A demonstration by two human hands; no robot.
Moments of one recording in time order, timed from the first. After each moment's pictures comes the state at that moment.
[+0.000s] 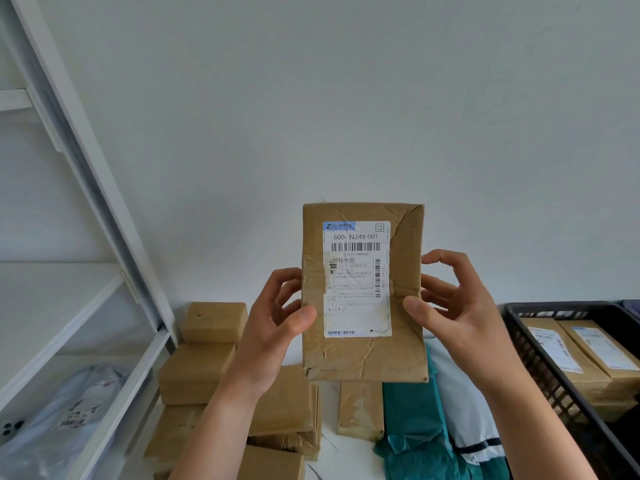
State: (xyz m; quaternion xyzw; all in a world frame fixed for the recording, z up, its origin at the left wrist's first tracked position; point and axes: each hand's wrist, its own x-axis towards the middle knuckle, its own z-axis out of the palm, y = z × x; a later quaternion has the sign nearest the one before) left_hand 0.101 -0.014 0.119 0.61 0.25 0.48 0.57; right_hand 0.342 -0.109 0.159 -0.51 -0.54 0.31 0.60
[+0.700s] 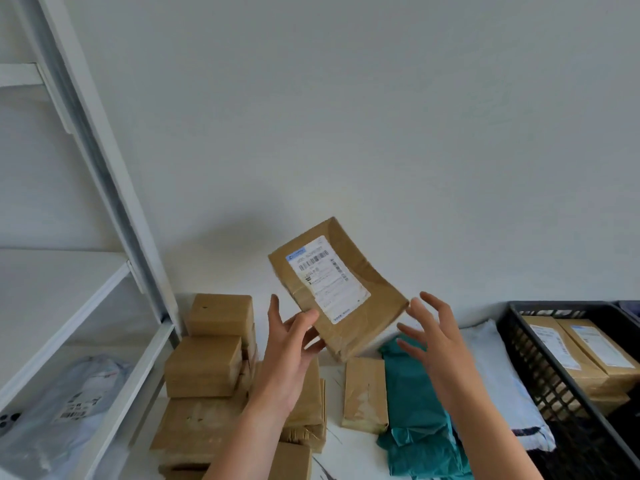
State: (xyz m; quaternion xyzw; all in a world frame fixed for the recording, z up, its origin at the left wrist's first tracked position) left_hand 0.101 -0.006 0.068 0.36 0.33 0.50 0.71; right_hand 0.308 -0.076 0.080 -0.58 -0.35 0.39 0.62
